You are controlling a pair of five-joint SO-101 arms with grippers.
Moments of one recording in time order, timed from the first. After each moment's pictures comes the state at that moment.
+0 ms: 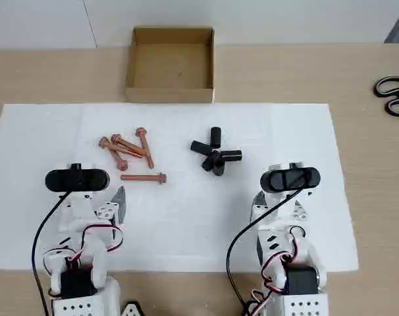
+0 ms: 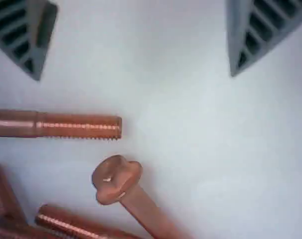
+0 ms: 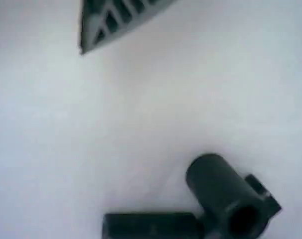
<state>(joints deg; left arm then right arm) -12.0 -103.4 95.5 56.0 -1.0 -5.8 -103.2 95.9 53.2 -5.3</state>
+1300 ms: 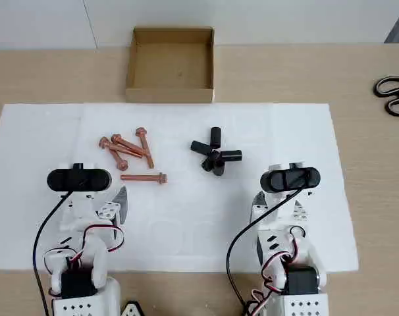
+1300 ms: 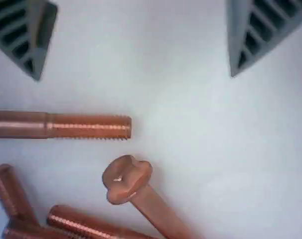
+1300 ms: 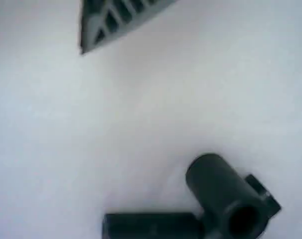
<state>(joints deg) -11.1 -103.4 95.5 56.0 -1.0 -5.8 -103.2 95.9 53.2 -5.3</state>
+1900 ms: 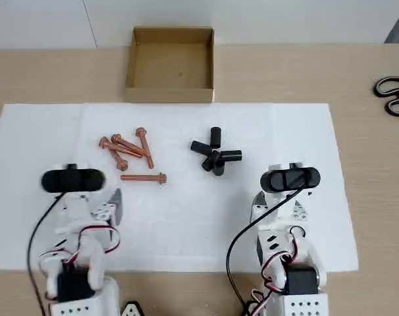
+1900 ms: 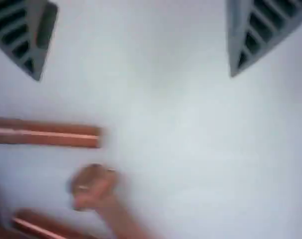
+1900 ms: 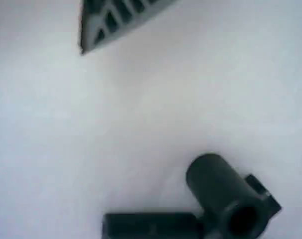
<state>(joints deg) -16.4 -103.4 88.6 63.9 -1.0 -5.8 -103.2 95.9 53.2 -5.3</state>
